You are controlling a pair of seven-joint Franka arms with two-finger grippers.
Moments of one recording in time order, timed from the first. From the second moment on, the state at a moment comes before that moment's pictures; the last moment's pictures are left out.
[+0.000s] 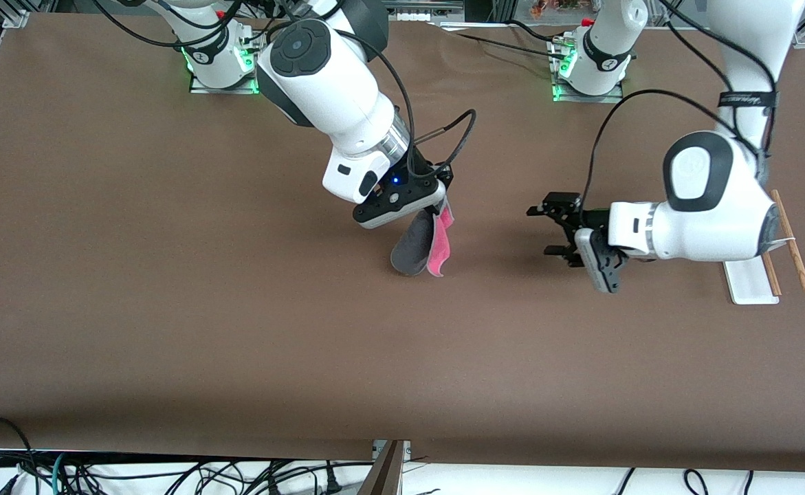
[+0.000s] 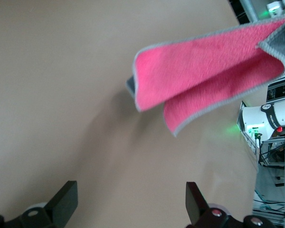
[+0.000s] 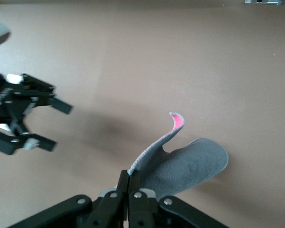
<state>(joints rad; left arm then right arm) -0.11 0.40 -0.07 -1.70 -0.79 1.85 0.96 0.41 0.64 0.49 -1.11 -0.07 2.09 0.57</state>
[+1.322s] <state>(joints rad) -0.19 0.36 -0.17 -1.95 -1.10 2.07 1.42 0.42 0.65 0.48 -1.11 -0.07 2.12 0.57</state>
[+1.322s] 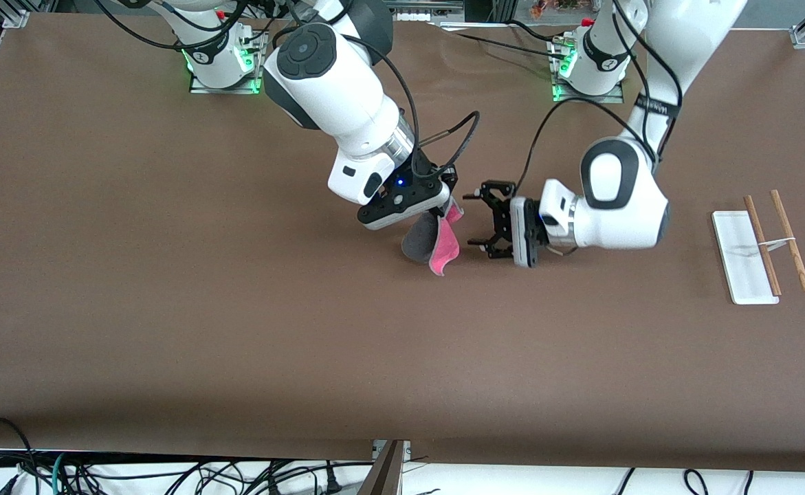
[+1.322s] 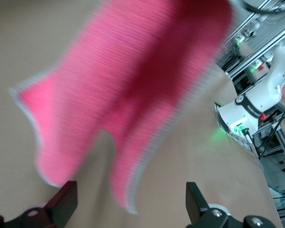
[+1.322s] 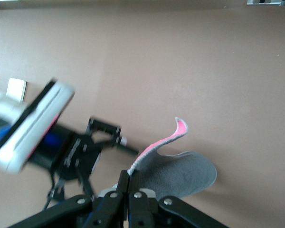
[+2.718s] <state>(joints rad) -0.17 0.31 -0.28 -2.07 -1.21 2.39 1.48 0.42 0.66 0.47 -1.11 -0.07 2.15 0.57</state>
